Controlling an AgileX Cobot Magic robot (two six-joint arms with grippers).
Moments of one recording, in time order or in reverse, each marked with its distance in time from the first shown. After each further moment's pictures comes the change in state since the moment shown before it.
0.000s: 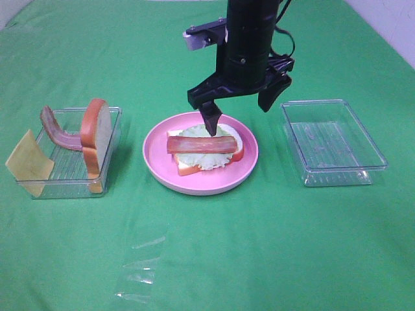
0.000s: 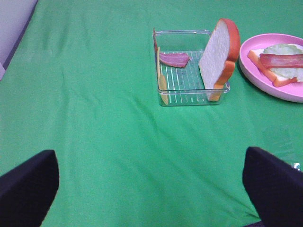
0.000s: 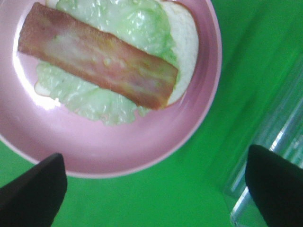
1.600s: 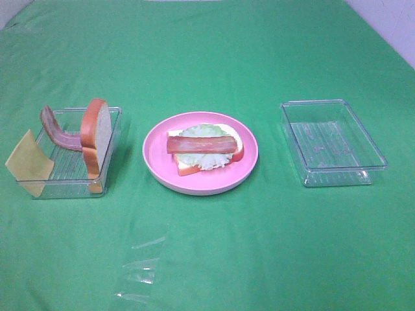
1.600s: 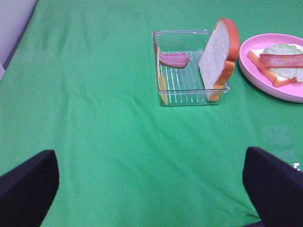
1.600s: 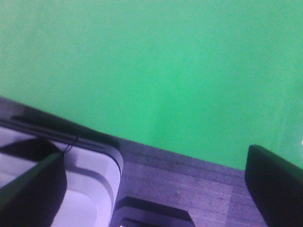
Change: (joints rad) left arm 0.000 0.000 0.000 0.000 0.000 0.000; right arm -0.250 -1.357 1.136 0.048 0.019 -0.046
